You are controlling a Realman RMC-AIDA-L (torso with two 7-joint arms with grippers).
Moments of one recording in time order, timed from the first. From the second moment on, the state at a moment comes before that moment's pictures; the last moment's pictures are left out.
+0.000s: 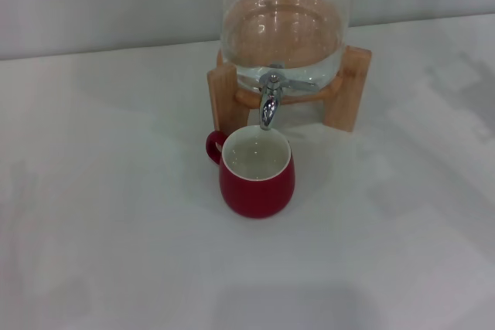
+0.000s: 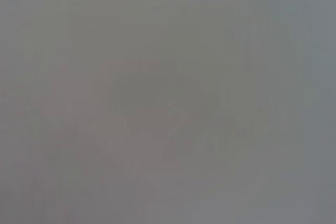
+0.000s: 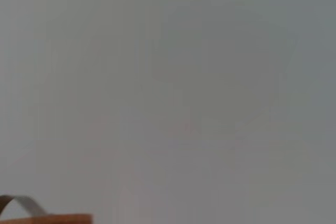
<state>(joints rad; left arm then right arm) -0.27 -2.08 -0.85 -0.24 1.94 1.40 0.01 0.33 1.99 -0.82 -0.41 -0.76 -1.44 0.84</state>
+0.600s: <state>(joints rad) -0.26 -2.08 -0.87 -0.24 1.92 1.42 0.01 0.33 2.01 -0.79 -0.40 -0.75 -1.43 0.81</state>
